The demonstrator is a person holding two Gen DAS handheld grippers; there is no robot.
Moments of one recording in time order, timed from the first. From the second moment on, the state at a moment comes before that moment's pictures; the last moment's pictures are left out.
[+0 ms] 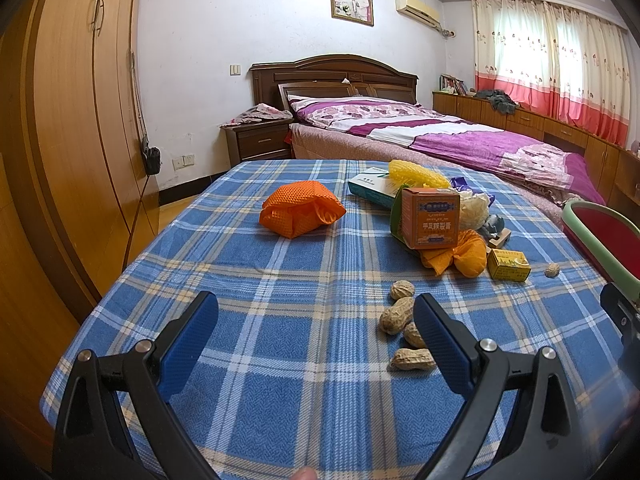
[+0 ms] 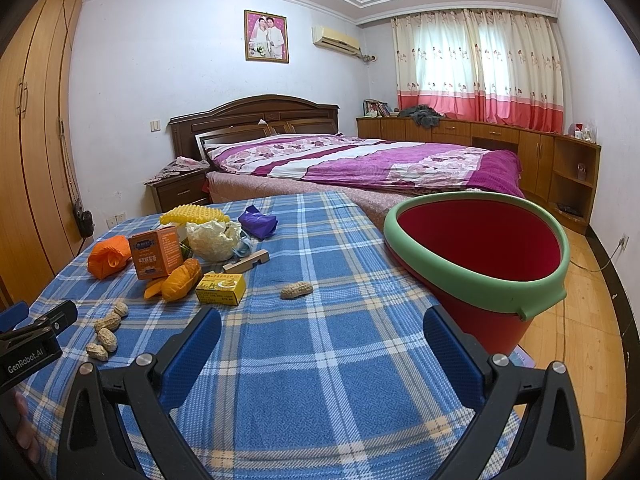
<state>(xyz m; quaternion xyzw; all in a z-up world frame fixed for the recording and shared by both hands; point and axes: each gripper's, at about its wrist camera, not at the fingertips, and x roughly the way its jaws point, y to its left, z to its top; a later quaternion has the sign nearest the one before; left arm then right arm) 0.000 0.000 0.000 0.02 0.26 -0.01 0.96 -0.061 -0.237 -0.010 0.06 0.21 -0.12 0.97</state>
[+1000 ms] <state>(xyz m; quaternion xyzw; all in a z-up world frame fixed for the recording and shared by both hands) 0.073 0.029 0.035 -0.01 0.32 0.00 0.95 -0.017 -0.261 0.009 0.10 0.29 -0.10 0.94</state>
